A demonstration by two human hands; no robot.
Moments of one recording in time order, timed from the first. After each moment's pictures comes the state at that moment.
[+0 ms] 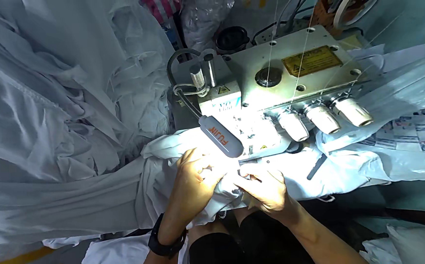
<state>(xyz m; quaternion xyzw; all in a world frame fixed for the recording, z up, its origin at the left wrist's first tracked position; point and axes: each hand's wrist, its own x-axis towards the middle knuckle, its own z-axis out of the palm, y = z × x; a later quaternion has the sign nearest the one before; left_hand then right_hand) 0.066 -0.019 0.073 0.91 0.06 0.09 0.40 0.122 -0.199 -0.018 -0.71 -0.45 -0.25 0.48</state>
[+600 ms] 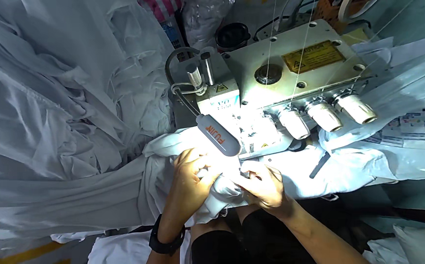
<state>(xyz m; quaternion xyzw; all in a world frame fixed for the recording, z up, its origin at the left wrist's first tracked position) 0.060 -0.010 0.064 0.92 0.05 0.11 0.38 0.121 -0.197 -0.034 -0.70 -0.44 -0.25 0.50</state>
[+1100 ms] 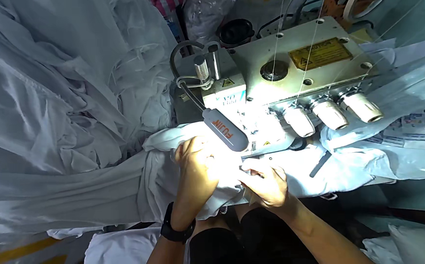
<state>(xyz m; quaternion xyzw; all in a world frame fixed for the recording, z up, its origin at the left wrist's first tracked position) 0.075 -0.026 0.062 0.92 0.09 0.14 0.35 0.123 -0.195 -0.022 -0.71 -0.44 -0.30 0.47</state>
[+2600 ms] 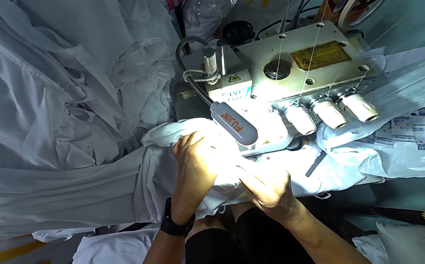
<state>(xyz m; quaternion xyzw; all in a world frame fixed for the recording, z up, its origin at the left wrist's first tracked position) 0.083 -0.023 0.059 0.93 0.08 0.19 0.32 0.112 -0.200 0.000 -0.78 -0.44 -0.27 0.35</state>
